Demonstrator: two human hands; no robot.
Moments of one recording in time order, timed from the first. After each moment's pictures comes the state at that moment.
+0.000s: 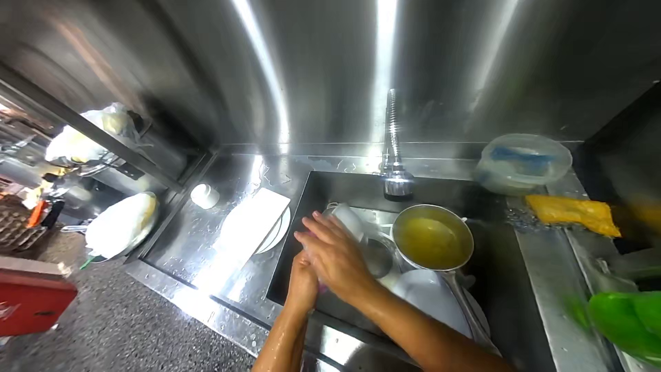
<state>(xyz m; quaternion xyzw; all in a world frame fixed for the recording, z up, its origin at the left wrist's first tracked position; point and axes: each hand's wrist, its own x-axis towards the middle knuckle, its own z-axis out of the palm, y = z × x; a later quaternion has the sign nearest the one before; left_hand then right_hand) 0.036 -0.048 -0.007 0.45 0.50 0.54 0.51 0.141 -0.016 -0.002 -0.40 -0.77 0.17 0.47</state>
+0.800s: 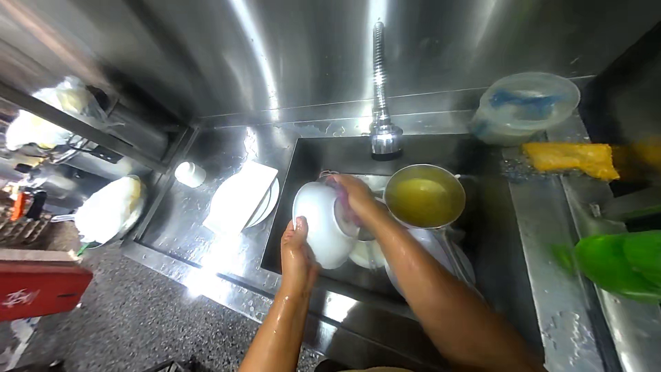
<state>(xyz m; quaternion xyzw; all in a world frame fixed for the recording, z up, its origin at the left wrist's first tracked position) 0.064 -0.064 0.001 0.24 0.52 0.61 0.55 0.193 0.044 -0.037 -0.54 -0.55 0.52 0.38</state>
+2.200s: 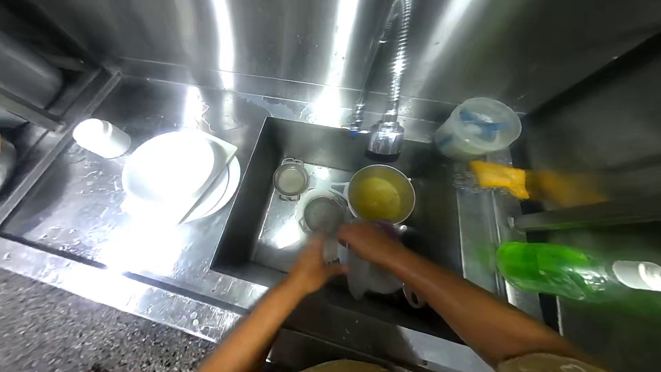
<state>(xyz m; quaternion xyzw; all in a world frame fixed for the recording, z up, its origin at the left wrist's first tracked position) 0.077 -0.054 -0.088 0.62 0.55 0.07 0.55 0.264 -0.010 -0.097 -0.44 -0.83 0.32 -0.11</state>
